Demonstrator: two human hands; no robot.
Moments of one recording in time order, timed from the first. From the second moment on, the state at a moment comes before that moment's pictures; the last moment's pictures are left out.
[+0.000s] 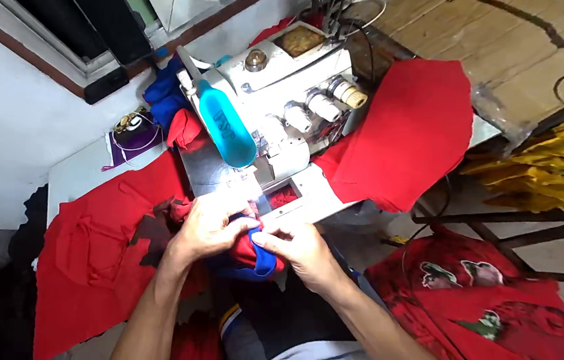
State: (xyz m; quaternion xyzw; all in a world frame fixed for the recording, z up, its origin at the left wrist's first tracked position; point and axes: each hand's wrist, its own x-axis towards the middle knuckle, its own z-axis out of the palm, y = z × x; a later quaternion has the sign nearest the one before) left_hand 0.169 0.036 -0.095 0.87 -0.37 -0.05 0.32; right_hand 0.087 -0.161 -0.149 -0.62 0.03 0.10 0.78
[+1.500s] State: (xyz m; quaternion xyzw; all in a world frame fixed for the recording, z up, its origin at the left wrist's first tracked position) left_hand 0.180 0.005 -0.098 0.94 -0.07 0.19 0.28; right_hand 0.123 -0.162 -0.145 -0.73 0.07 0.04 0.68
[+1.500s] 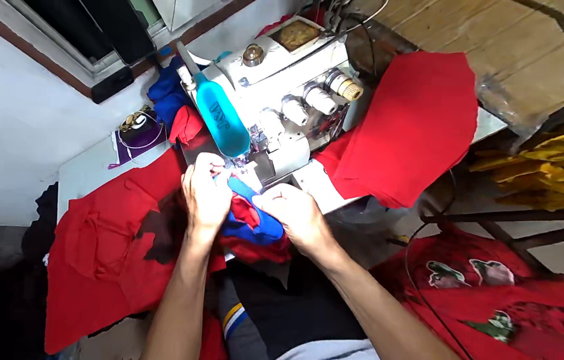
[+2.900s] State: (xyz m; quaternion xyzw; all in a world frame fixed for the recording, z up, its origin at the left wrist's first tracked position) left_hand 0.166 0.037 0.065 0.95 -0.25 0.18 0.08; right_hand 0.184 -0.160 -0.122 -0.81 -0.18 -0.17 0.53
